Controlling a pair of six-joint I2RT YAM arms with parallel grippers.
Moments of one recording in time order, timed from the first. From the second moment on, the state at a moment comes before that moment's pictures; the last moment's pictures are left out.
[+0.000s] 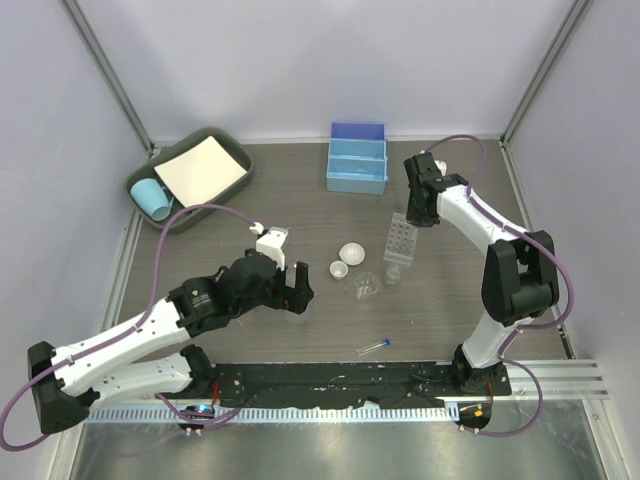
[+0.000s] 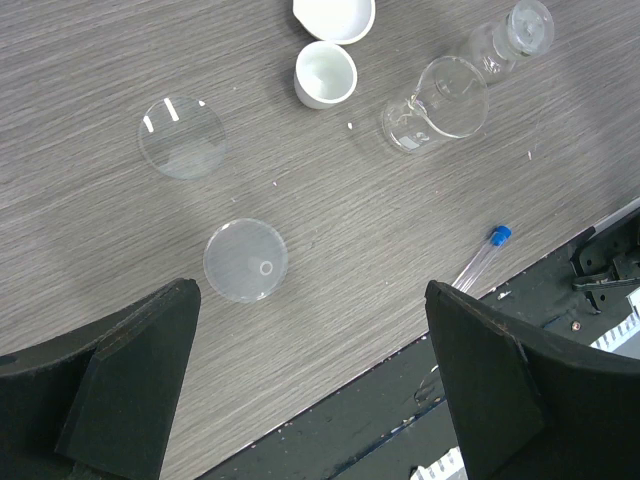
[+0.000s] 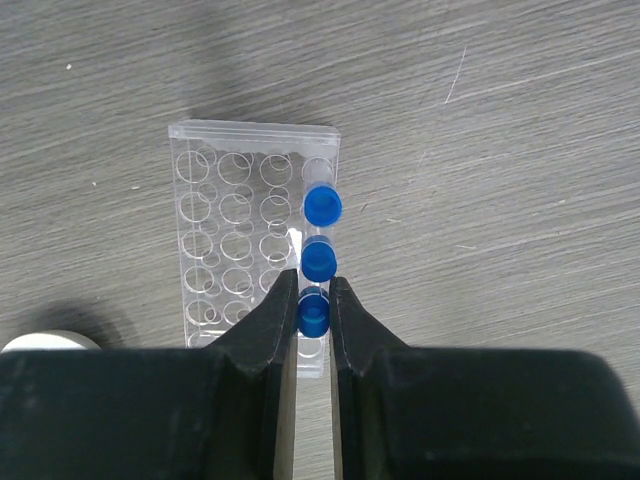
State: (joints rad) left arm -1.01 0.90 0.81 -0.56 -0.26 -0.57; right arm 0.27 1.70 1.31 -0.69 0.29 0.42
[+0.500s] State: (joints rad) left arm -1.01 0.93 0.81 -0.56 -0.26 -0.57; right arm 0.27 1.74 1.31 -0.68 0.27 0.43
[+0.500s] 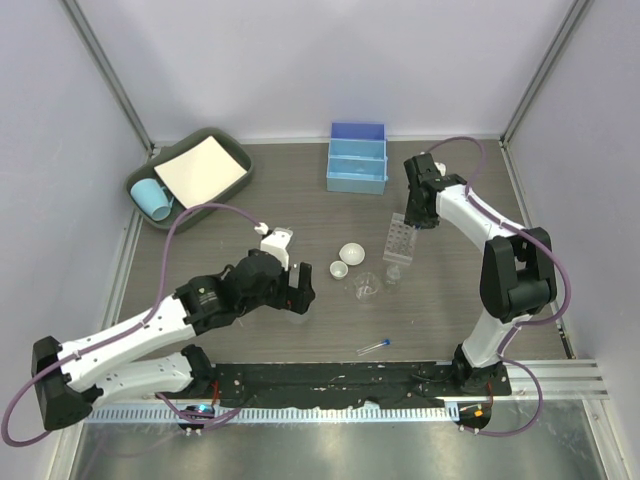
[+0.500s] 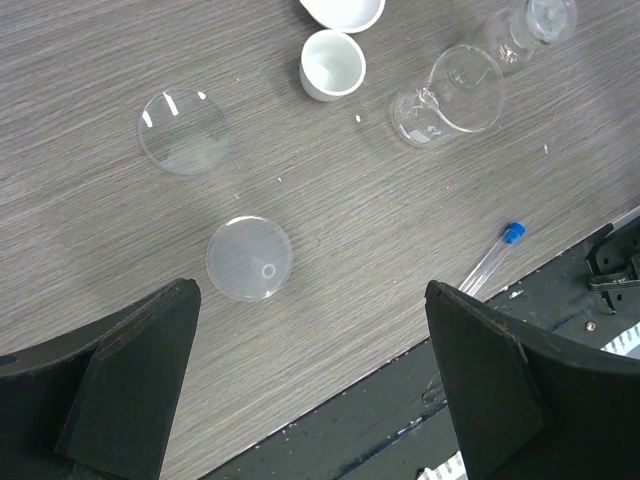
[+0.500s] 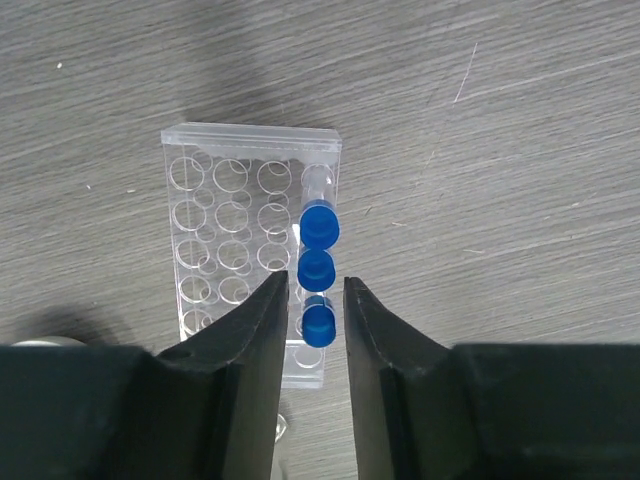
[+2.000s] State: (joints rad) left arm -1.51 1.76 1.05 -0.39 -0.42 -0.47; right arm 0.51 1.10 1.18 -0.92 0.29 0.43
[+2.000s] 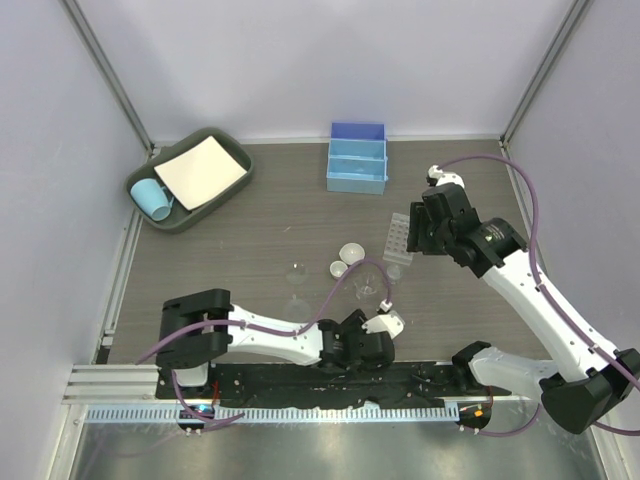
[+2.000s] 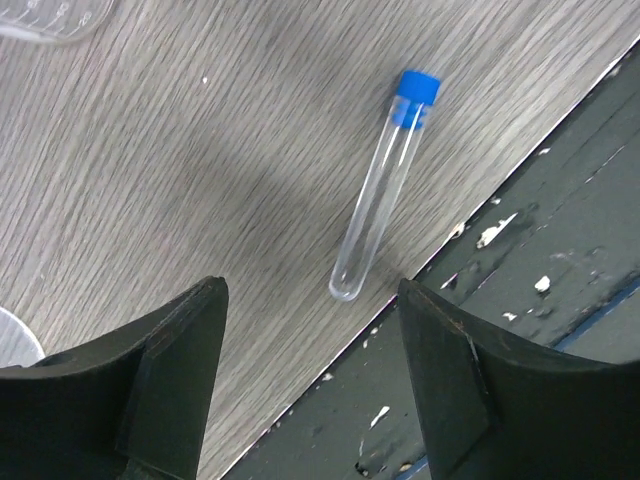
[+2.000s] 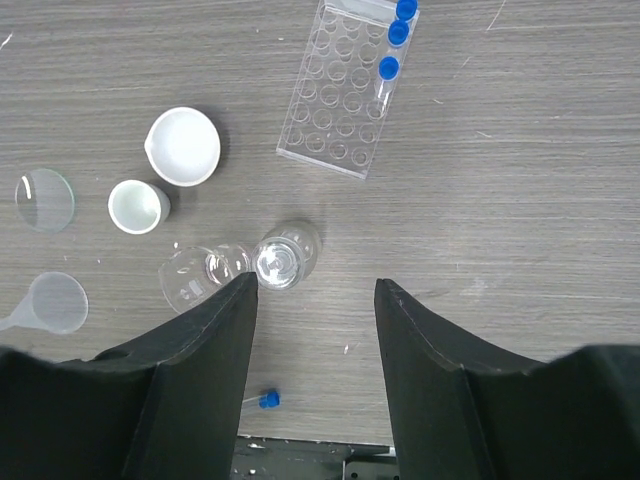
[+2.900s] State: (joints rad) left arm -1.49 1.81 1.00 -0.10 -0.33 -0.43; right arm 0.52 1.10 1.13 -0.93 0.25 0.42
